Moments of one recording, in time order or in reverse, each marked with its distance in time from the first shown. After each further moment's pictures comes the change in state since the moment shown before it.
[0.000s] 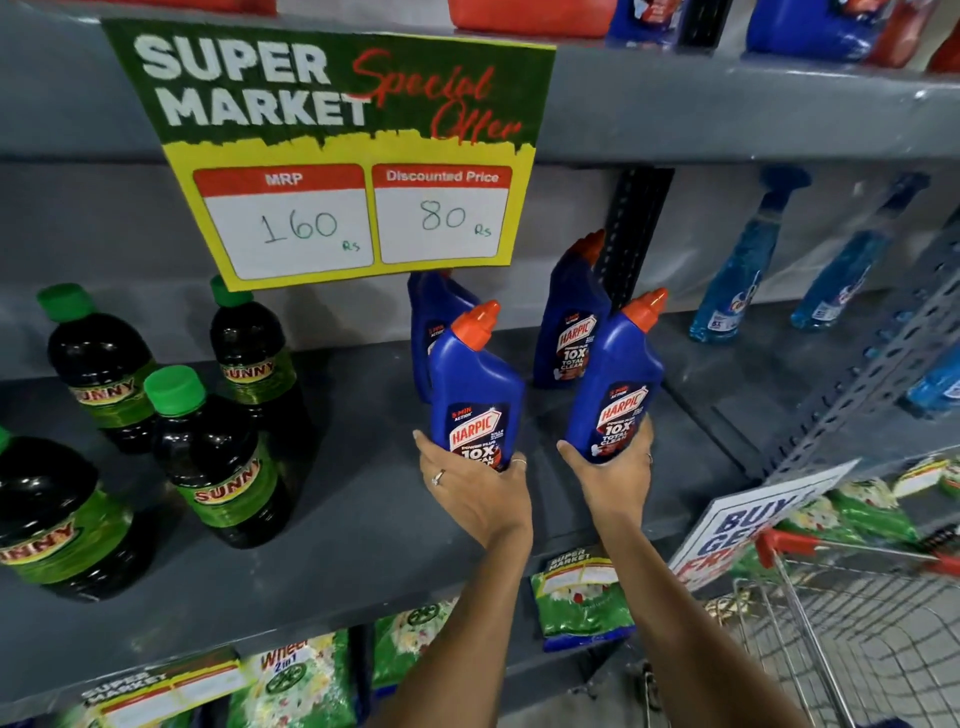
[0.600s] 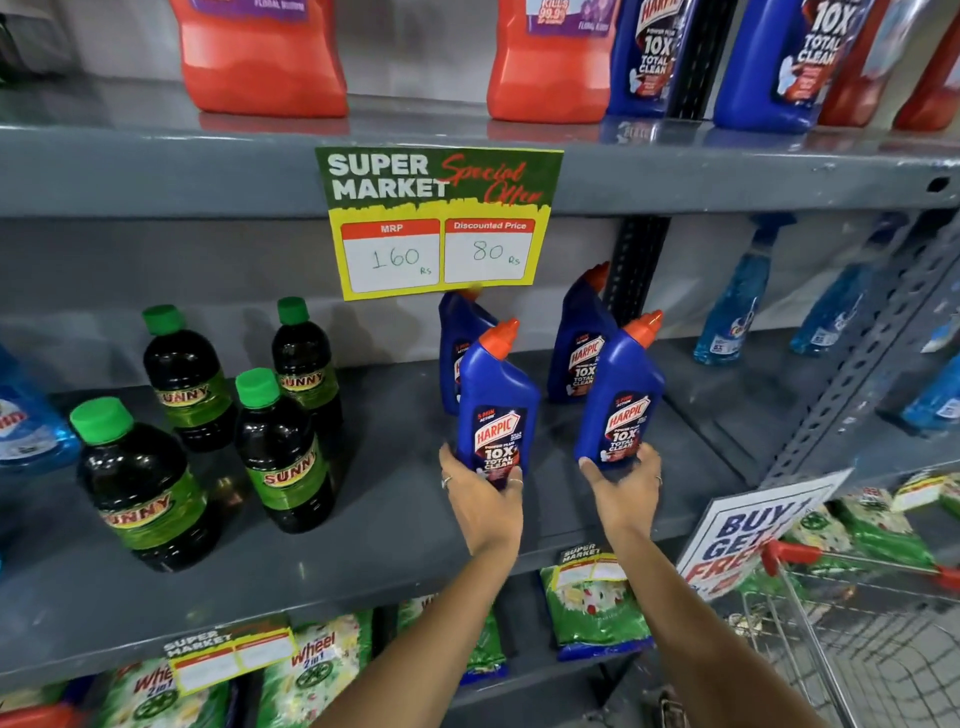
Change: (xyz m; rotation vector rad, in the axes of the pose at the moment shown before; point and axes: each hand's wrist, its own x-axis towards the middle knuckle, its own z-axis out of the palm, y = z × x) left_hand 0.003 -0.009 -0.044 -0.182 -0.242 0.008; right_hand -0.021 -0.004 -0.009 0.036 -0.021 0.102
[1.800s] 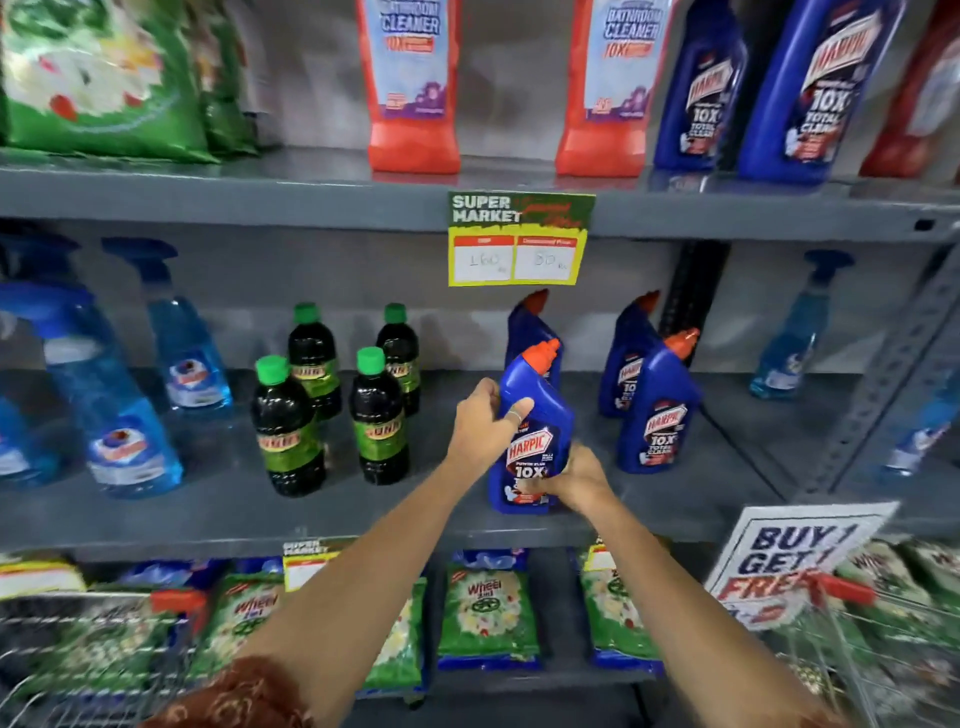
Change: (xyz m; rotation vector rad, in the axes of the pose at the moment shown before) left_hand 0.011 0.072 -0.092 0.110 -0.209 0.285; right_hand -0.081 -0.074 0.016 -0.142 -0.719 -0.130
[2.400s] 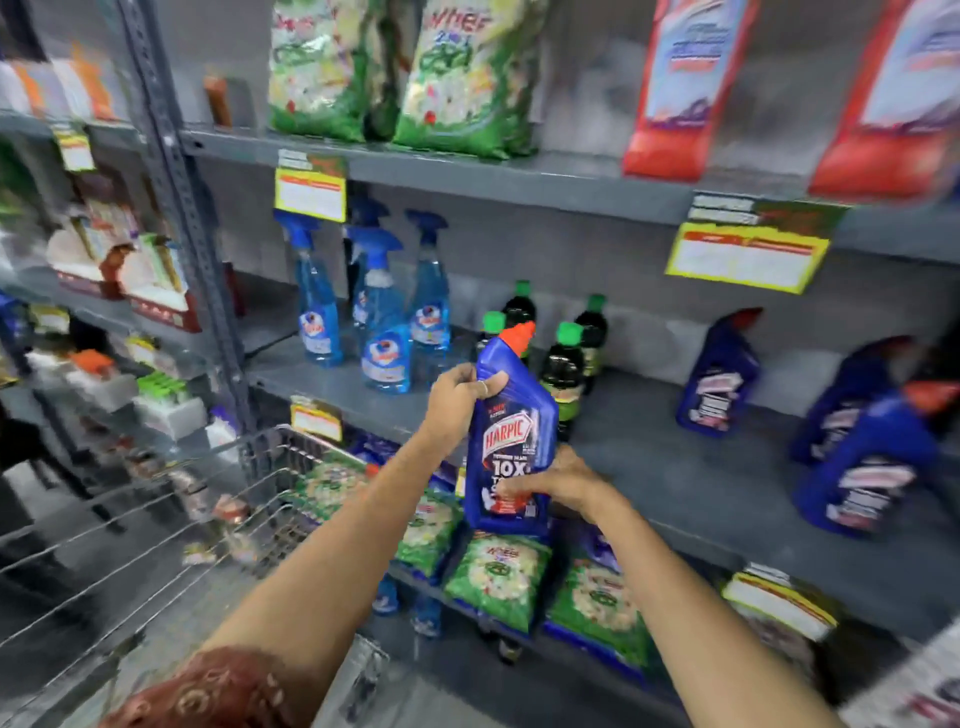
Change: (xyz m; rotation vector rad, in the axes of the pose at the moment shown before) left_hand -0.105 -0.018 -0.182 -0.379 0.418 -0.203; right_hand -0.086 -0.068 0.123 0.072 -0.756 -0.170
